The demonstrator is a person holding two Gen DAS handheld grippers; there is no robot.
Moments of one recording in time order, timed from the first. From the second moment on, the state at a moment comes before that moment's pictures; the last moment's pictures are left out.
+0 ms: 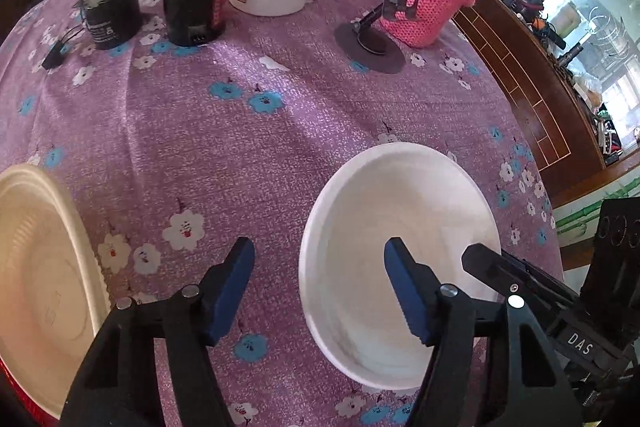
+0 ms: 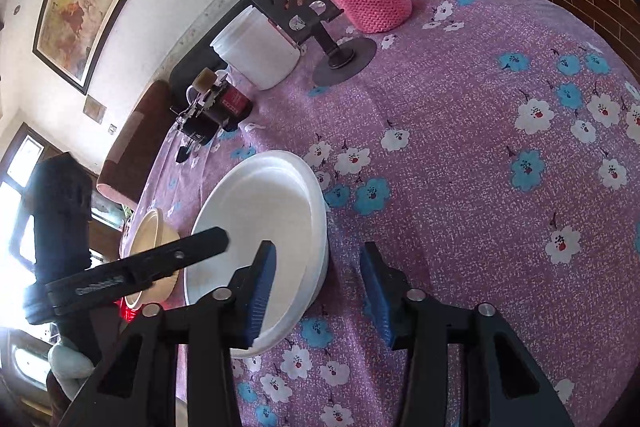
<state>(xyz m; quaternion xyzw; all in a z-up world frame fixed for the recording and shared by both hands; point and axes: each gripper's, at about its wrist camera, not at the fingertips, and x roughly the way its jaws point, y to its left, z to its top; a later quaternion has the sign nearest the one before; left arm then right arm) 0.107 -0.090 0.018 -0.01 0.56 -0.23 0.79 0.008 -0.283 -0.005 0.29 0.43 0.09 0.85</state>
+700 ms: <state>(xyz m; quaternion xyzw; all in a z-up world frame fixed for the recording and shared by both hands) 0.049 -0.062 0.081 0.03 0.49 -0.22 0.84 -0.024 -0.241 0.056 0.23 0.36 0.13 0.89</state>
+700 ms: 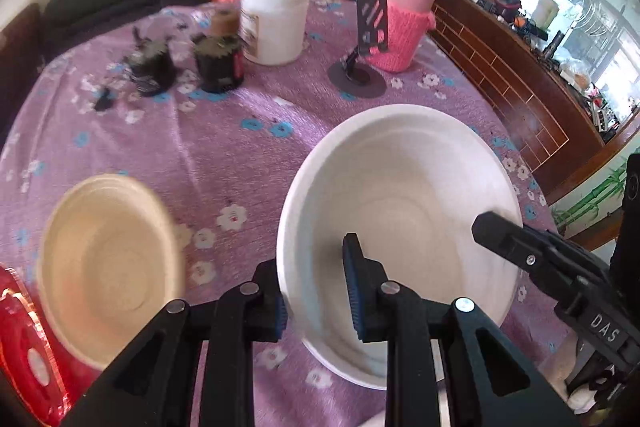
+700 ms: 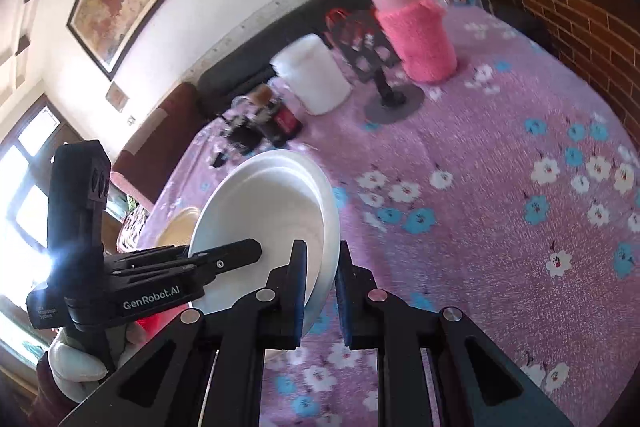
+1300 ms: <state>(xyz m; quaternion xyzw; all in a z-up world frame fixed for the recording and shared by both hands) -0.021 0.155 0.141 -0.09 0.41 -0.13 0.90 -0.049 -0.025 0.151 0.04 0.35 0.21 0.91</state>
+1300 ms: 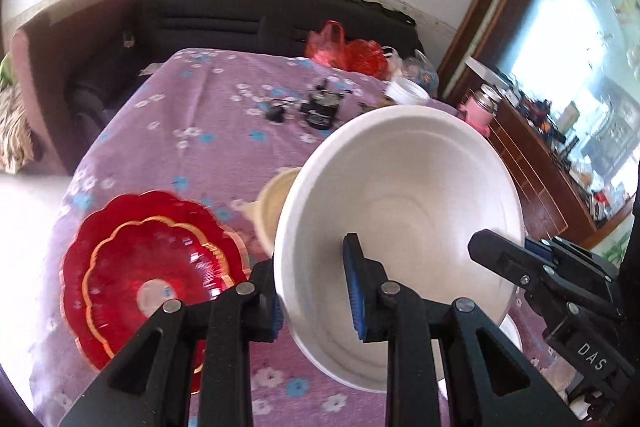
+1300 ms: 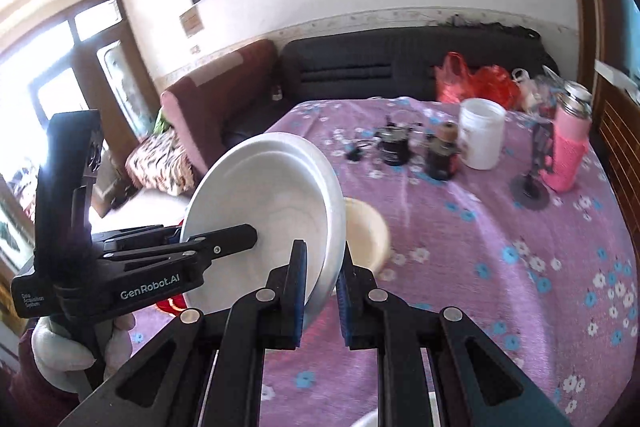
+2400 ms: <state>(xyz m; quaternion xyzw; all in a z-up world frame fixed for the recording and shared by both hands) 0.004 0.296 0.031 -0.13 0.47 0.03 0.87 0.022 0.158 0.024 -0.01 0.48 0.23 0.85</state>
